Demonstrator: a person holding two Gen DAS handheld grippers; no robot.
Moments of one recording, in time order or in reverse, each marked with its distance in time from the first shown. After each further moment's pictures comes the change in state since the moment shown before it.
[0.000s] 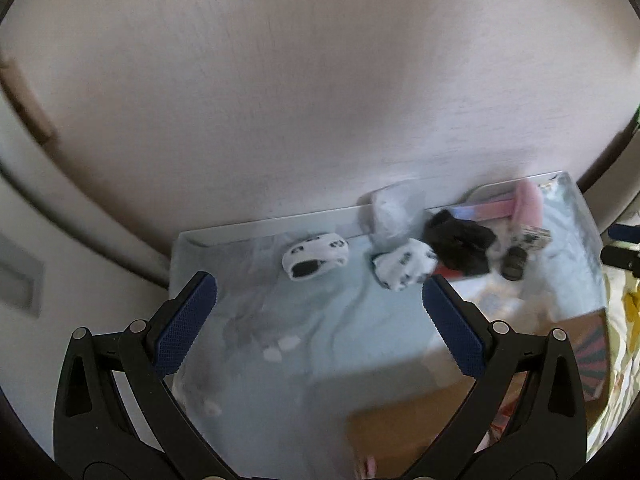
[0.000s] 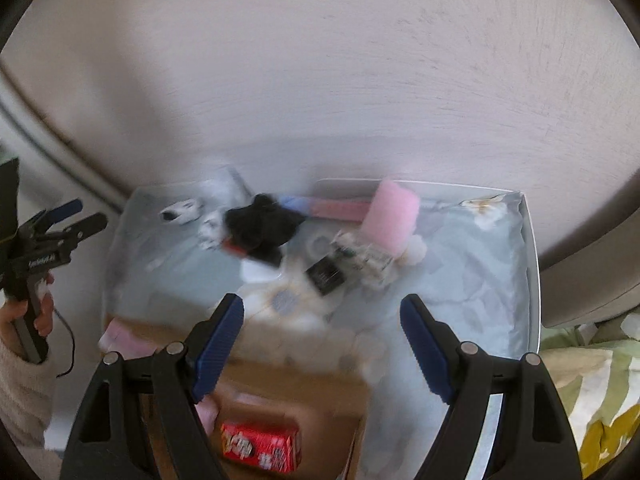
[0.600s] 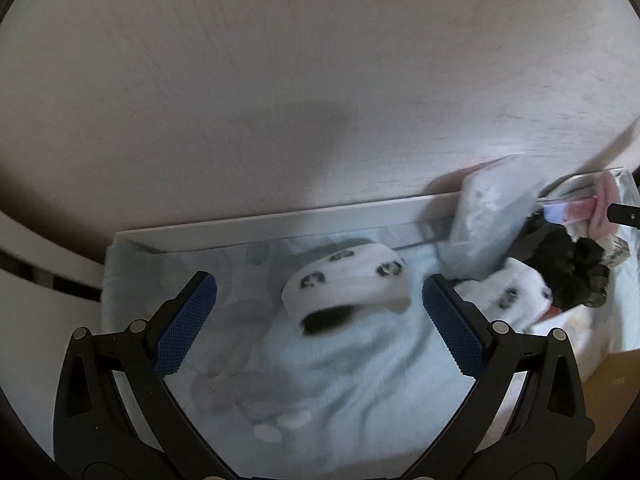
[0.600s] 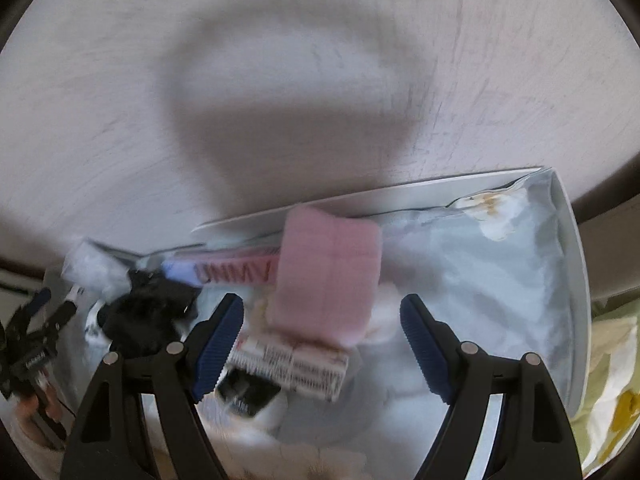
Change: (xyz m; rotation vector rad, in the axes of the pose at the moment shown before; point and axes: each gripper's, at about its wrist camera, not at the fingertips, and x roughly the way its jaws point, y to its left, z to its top) left arm 0.135 0.019 0.000 -0.039 0.094 0.024; right arm 0.126 -0.061 0.052 0.258 0.109 -0.104
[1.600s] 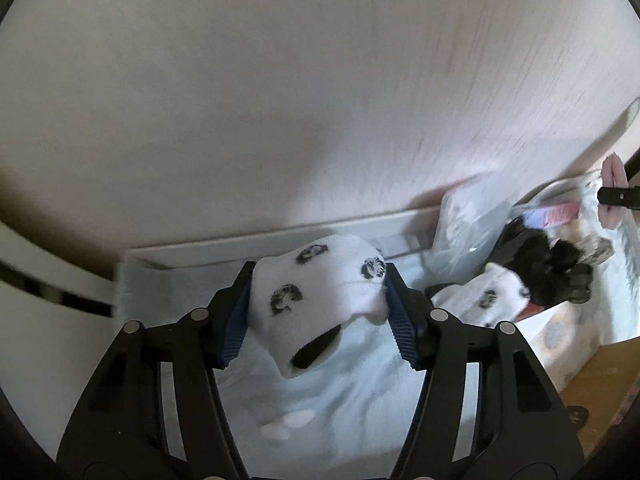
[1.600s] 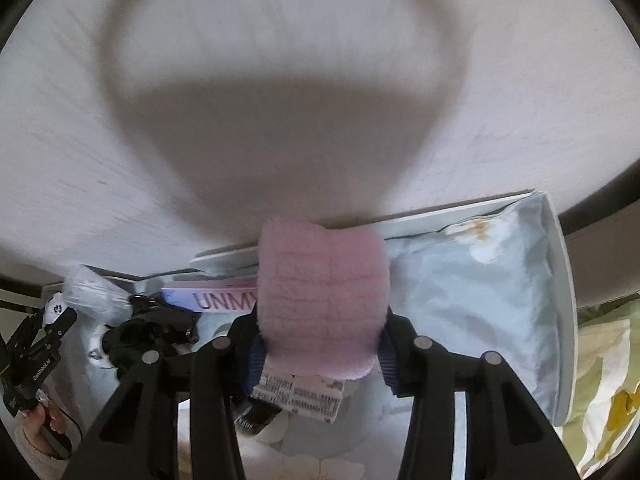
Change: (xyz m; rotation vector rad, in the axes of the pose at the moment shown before) left arm -0.024 0.008 0.001 0.040 -0.059 -0.040; right arm -0.040 -0.020 -0.009 0.007 -0.036 -0.010
